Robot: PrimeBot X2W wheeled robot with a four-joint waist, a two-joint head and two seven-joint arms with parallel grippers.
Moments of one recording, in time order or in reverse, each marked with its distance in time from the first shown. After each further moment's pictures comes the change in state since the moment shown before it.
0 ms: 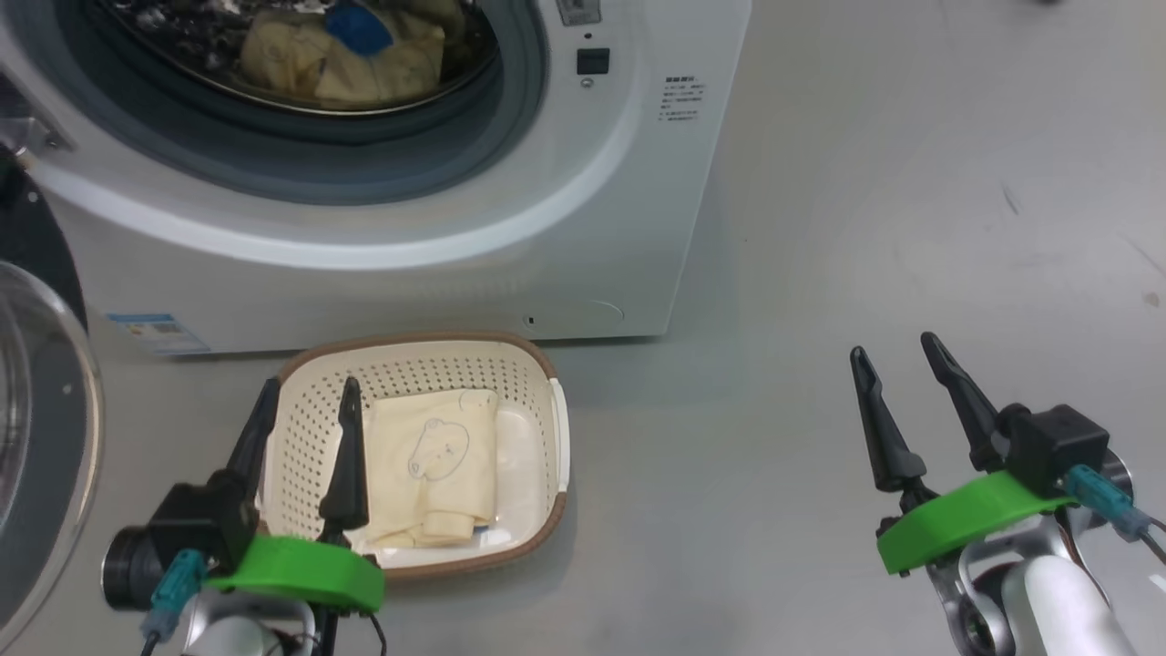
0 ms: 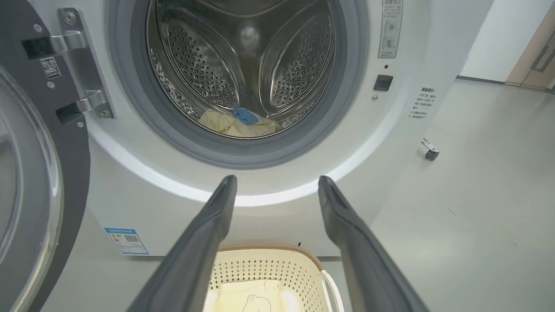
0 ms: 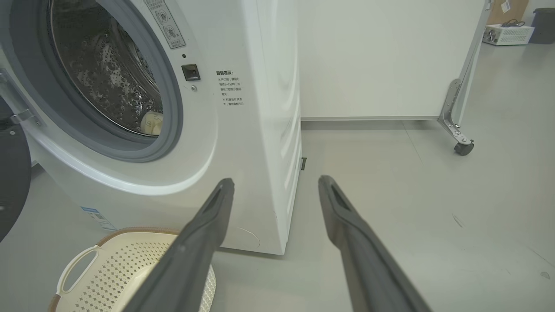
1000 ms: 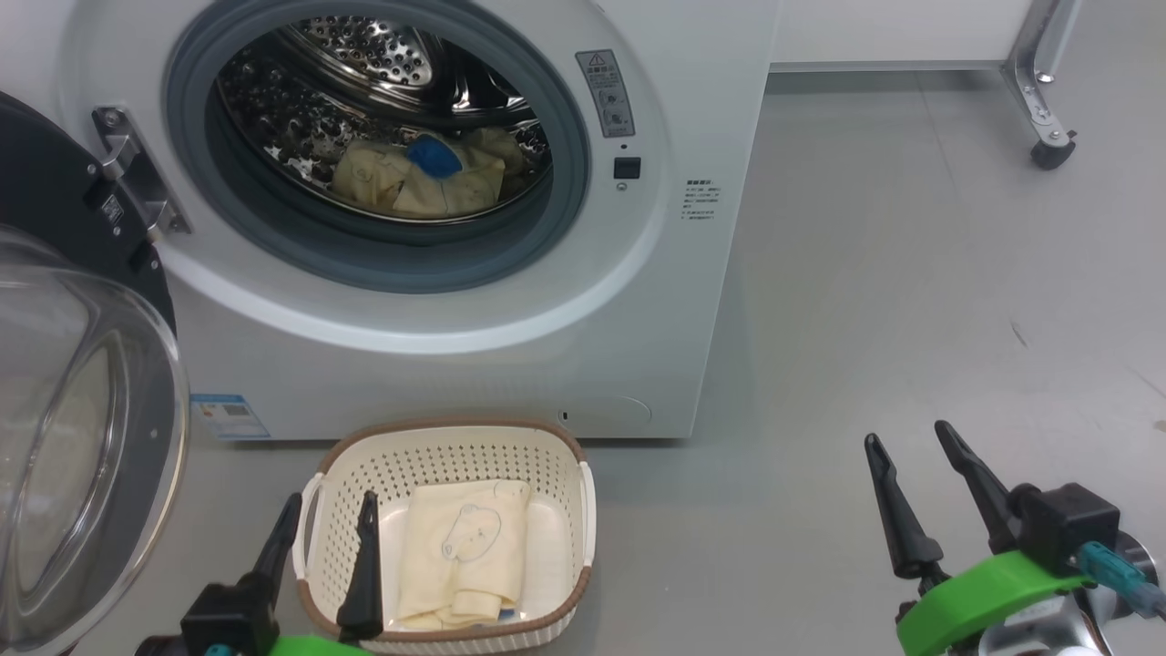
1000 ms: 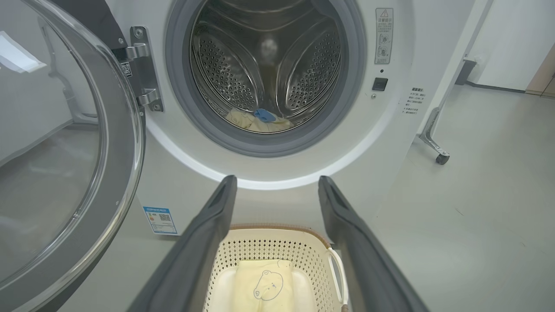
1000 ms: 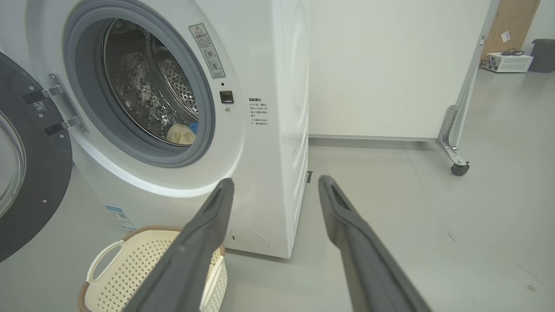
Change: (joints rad) left arm 0.195 -0.021 -0.005 0.009 0.027 0.000 0.000; right arm 0.215 0.002 -0.030 -0.158 -0.017 0.000 0.104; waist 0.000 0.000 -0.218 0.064
